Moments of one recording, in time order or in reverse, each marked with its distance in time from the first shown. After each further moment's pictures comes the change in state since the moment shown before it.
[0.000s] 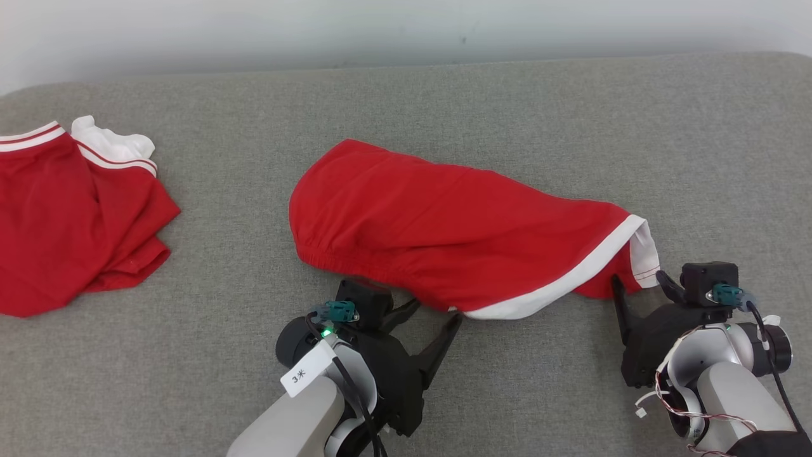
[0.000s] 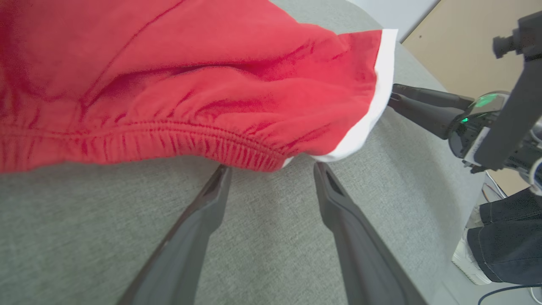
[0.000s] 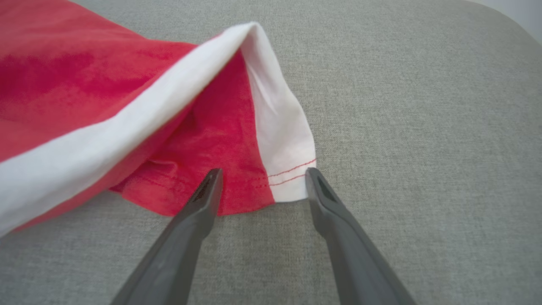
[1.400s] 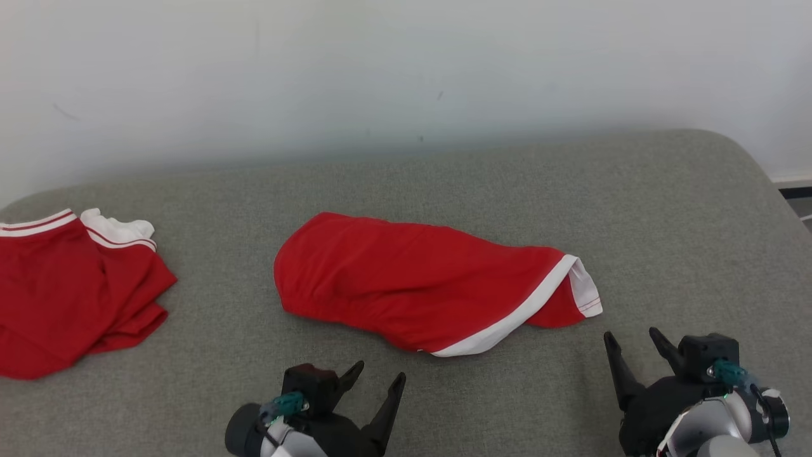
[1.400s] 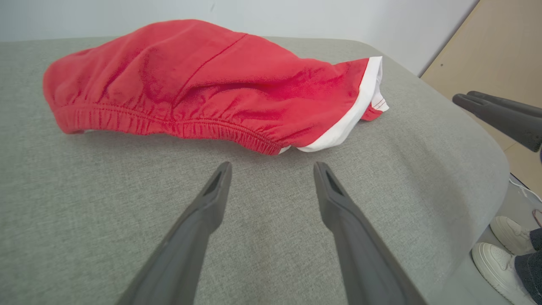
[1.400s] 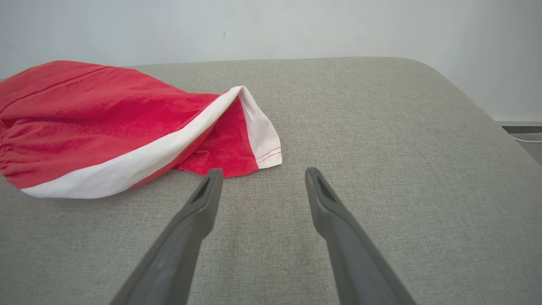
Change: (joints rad) left arm 0.346 0.051 0.209 -0.170 0.205 0.087 -0.087; right arm 0.255 0.011 -0.003 -0.177 0.000 0.000 -0.090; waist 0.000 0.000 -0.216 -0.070
